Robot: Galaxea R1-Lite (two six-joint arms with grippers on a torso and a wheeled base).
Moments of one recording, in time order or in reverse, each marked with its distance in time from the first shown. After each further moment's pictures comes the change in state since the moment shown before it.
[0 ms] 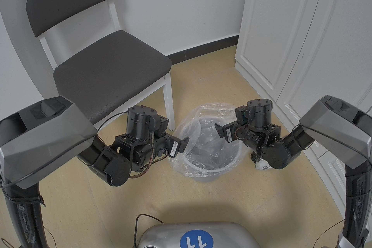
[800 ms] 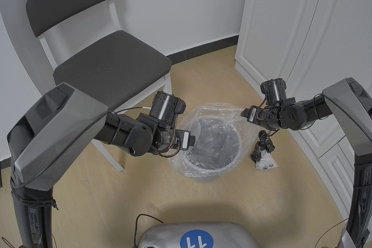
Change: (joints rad) left arm -0.035 0.074 -0.429 0.680 0.060 -0.346; right arm -0.166 -0.048 -0.285 0.676 0.030 0.666
